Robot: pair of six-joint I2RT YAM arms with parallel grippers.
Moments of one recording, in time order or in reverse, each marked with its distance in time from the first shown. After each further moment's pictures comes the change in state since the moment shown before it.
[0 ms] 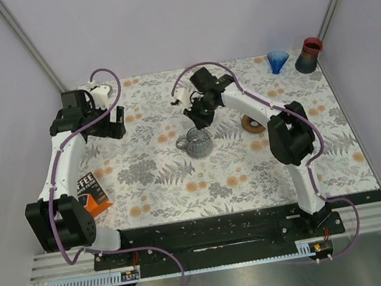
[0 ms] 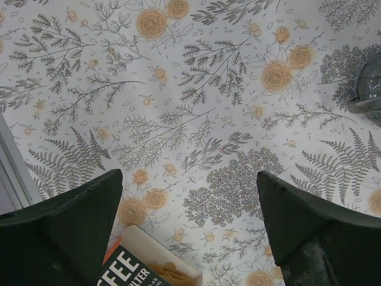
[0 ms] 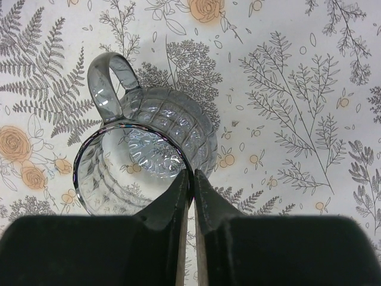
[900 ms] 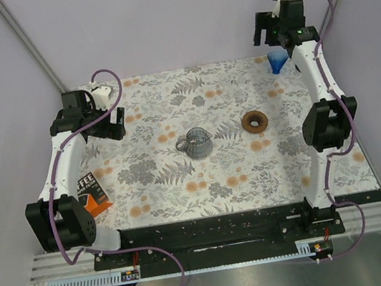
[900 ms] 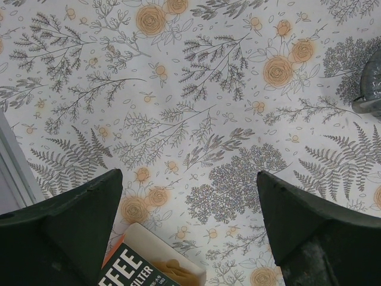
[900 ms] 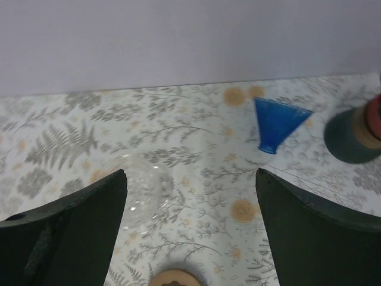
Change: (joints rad) left arm 0.000 0.000 -0.002 -0.006 0.000 0.022; right arm -0.512 -0.064 0.307 0.263 0.263 0.602
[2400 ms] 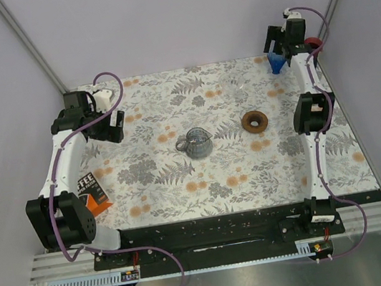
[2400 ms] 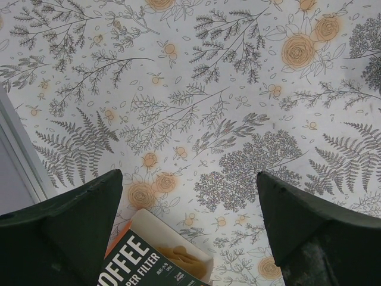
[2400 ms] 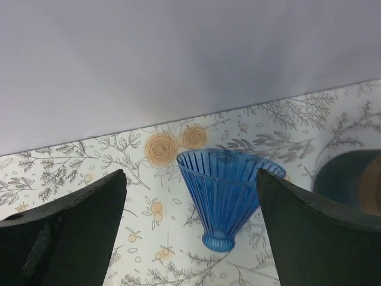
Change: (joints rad) left arm 0.000 0.021 0.003 -0.047 -0.054 0.025; right arm -0.170 0.624 0.466 0.143 0.063 0.090
